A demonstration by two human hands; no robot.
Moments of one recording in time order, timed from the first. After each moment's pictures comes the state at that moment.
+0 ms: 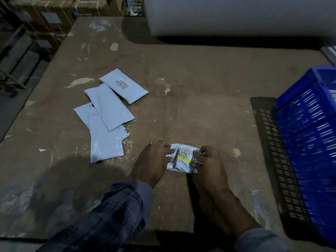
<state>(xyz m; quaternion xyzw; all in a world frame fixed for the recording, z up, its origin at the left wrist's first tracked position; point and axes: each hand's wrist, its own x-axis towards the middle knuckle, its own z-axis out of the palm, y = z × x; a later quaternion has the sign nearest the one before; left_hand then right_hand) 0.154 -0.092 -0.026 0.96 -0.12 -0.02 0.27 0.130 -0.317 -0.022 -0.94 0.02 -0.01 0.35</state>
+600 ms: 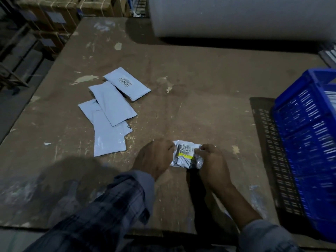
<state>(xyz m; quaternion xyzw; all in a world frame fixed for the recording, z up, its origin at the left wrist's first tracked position) 0.148 -0.101 0.003 0.97 -0.06 -0.04 0.25 0.118 -0.327 0.000 -0.97 -0.06 -0.01 0.24</state>
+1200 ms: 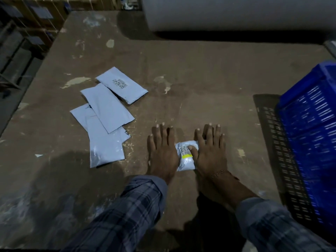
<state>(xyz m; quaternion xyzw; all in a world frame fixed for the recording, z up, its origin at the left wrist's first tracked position) 0.173 -0.131 -0.043 1.00 -0.01 0.00 0.04 0.181 -0.311 -0.050 -1.00 -0.05 0.00 0.06</state>
